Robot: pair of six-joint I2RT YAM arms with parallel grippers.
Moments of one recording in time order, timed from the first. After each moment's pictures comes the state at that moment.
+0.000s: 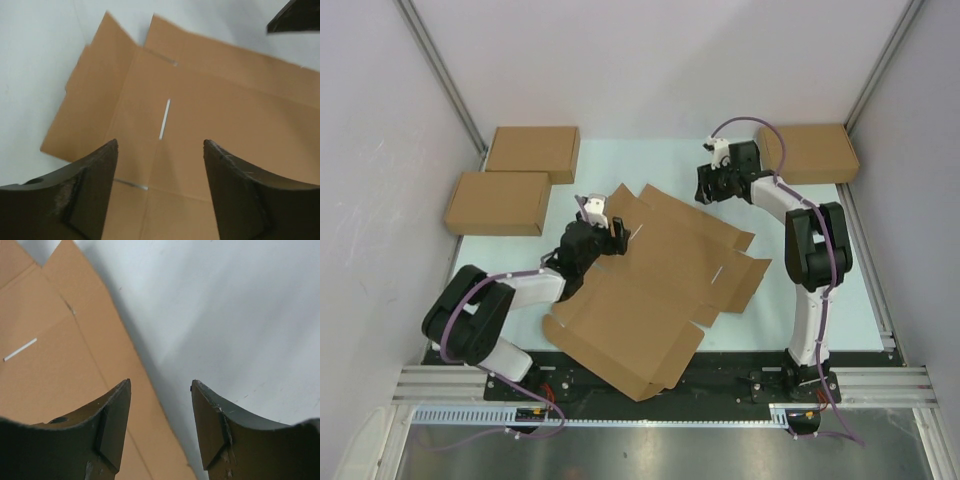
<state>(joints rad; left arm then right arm) -0.51 1.49 0.56 0.68 -0.09 -0.23 0.25 2.05 1.53 -0.22 -0.35 -0.07</state>
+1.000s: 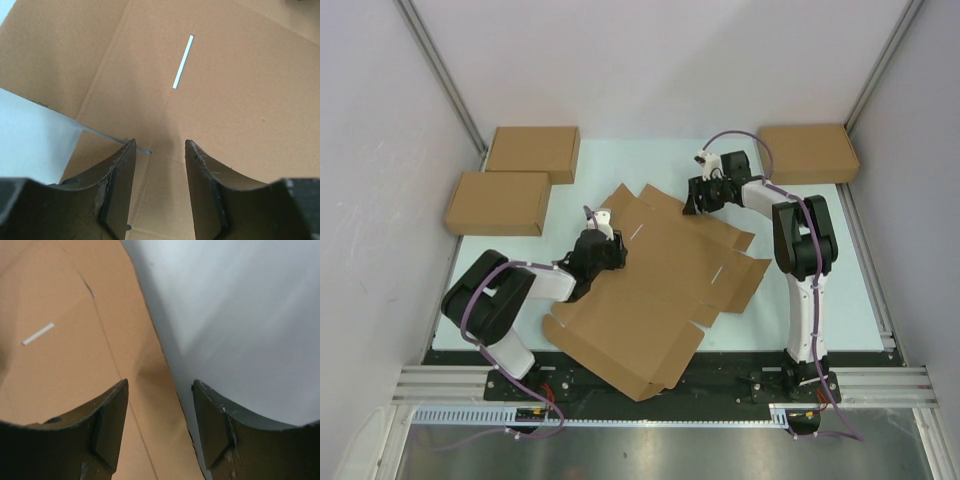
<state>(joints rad) -0.55 1.65 0.56 0.58 -0.16 -0.36 0.25 2.21 1.59 -0.22 -0.54 -0.03</state>
